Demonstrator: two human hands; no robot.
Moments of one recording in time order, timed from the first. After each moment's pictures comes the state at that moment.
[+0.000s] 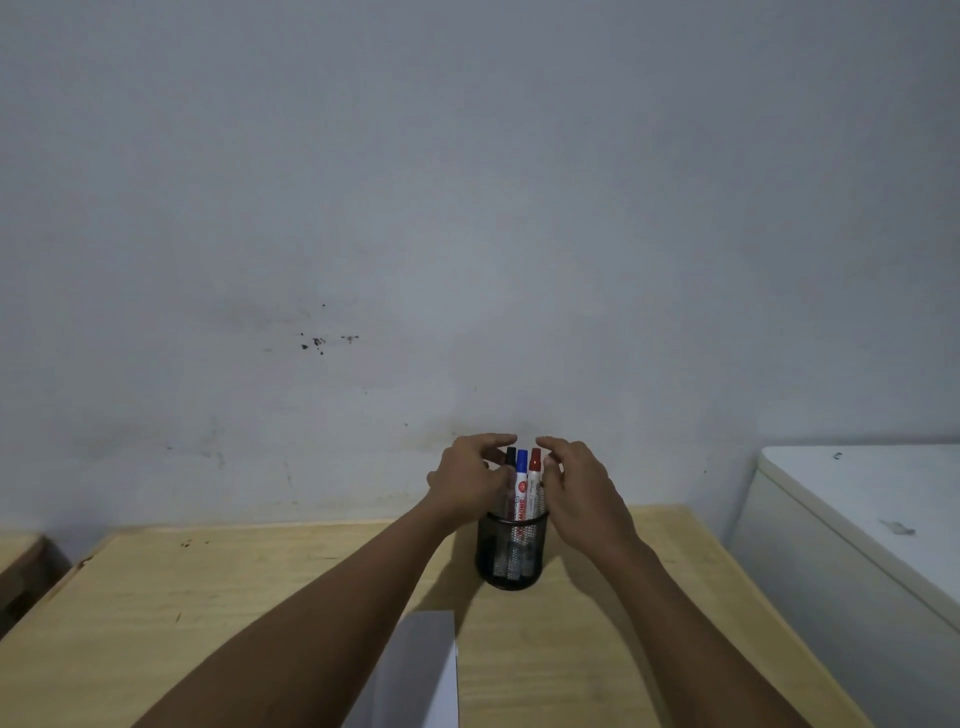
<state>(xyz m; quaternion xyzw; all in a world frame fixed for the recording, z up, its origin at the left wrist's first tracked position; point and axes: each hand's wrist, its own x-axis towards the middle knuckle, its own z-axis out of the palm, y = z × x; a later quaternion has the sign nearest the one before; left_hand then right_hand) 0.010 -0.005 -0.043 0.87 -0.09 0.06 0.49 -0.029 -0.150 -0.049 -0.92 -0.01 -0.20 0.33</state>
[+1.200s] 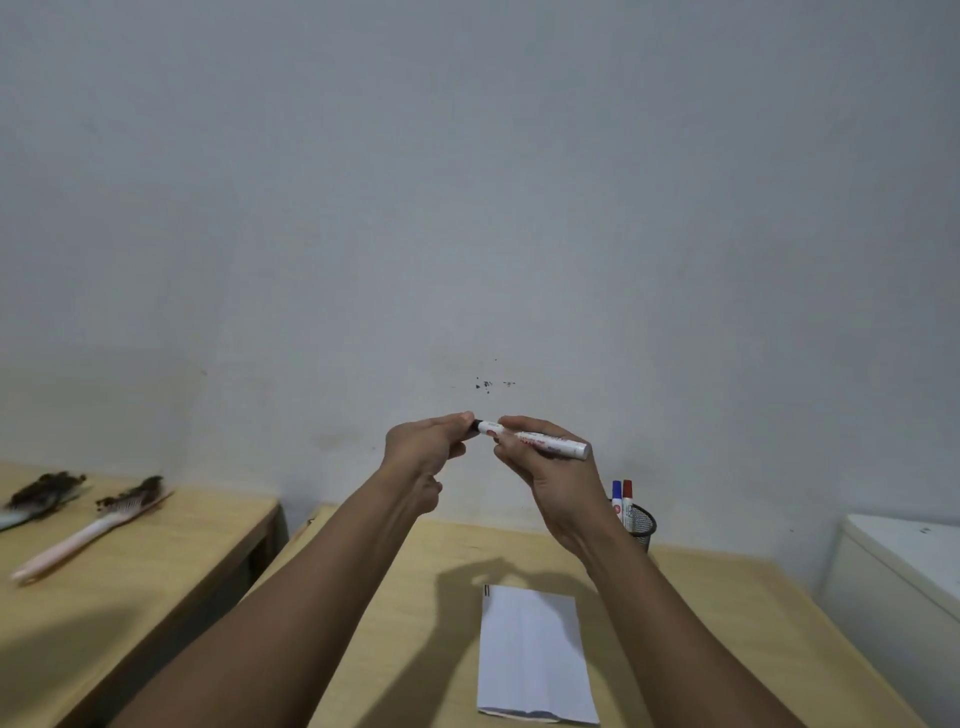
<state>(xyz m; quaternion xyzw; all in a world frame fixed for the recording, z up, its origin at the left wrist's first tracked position) -0.154 0.187 0.066 0.60 0.11 0.07 0.79 -0.147 0.030 0.043 -0.56 -0.20 -0.07 0.80</state>
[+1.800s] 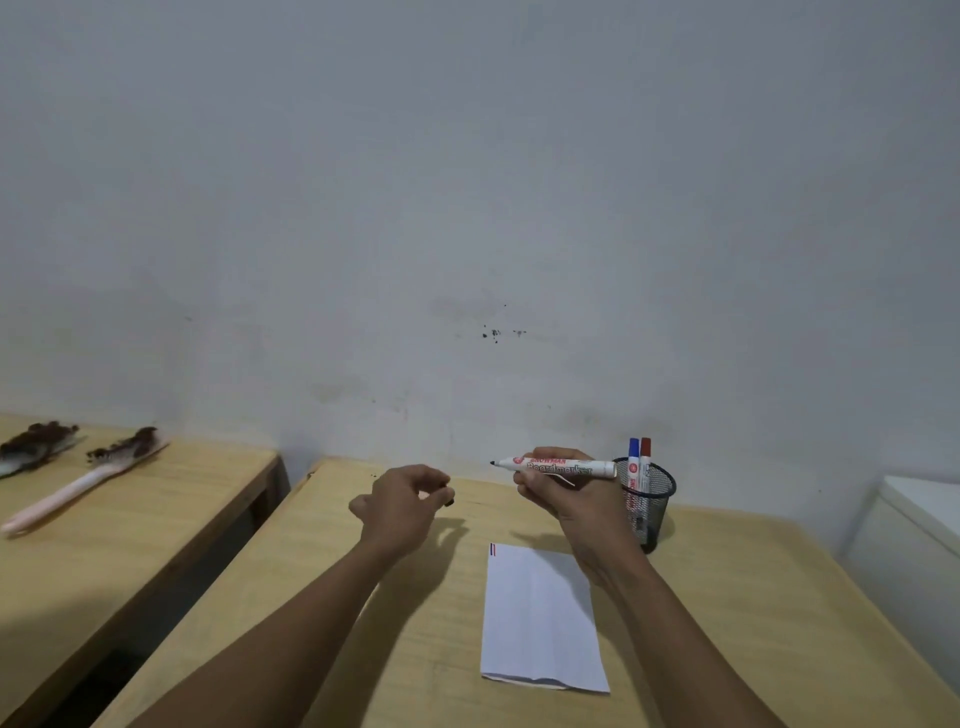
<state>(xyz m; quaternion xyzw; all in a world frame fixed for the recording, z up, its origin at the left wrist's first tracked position) -0.120 0.216 -0.077 0.86 0.10 0.20 0.46 -0.128 0.007 -0.038 -0.58 -0.12 -0.05 0.80</state>
